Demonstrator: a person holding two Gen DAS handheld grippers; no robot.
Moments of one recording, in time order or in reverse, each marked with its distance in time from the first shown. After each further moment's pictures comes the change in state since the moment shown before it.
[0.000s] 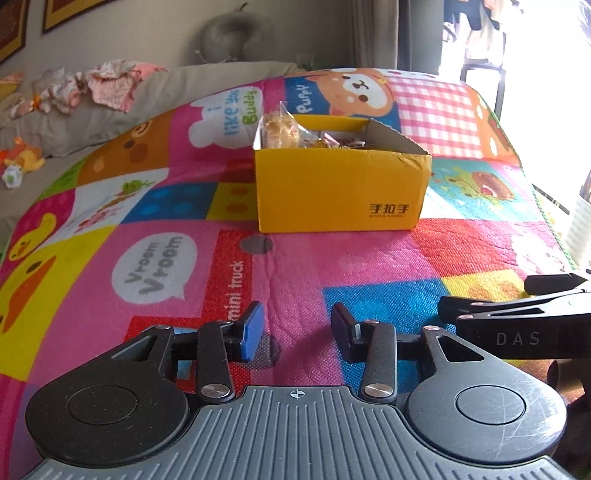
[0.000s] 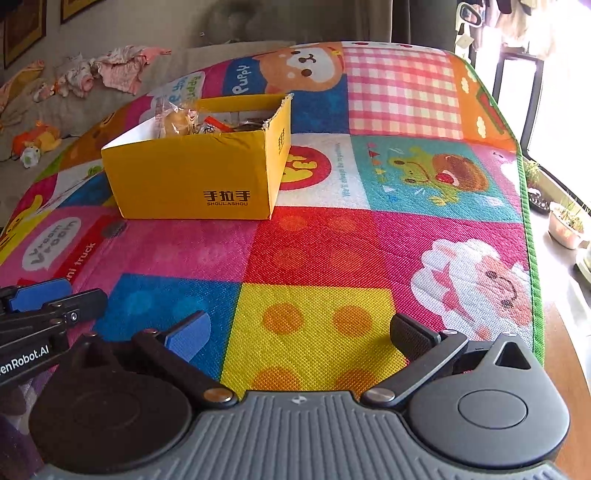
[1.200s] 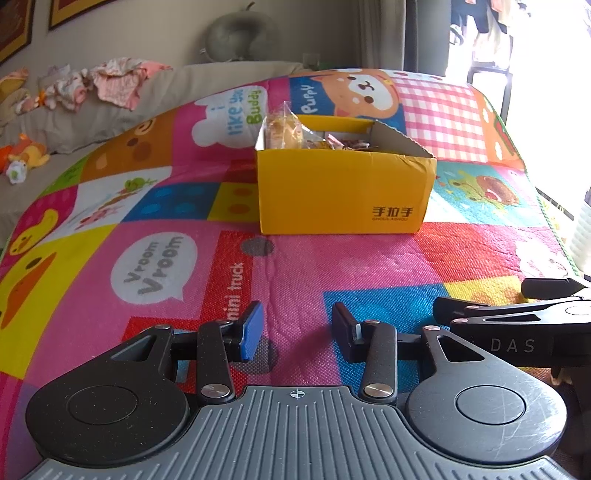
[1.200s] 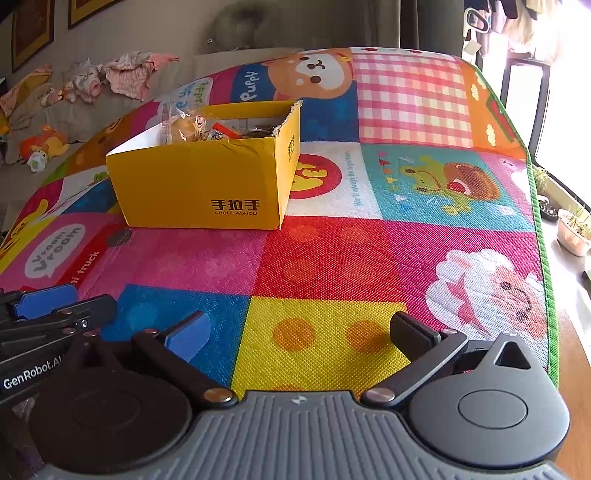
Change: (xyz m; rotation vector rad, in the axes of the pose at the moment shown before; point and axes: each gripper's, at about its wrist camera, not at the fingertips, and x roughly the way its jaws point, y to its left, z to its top) left arm 0.002 -0.001 0.001 -0.033 0.000 0.004; right arm 0.005 0.002 0.002 -0.002 -0.027 0.021
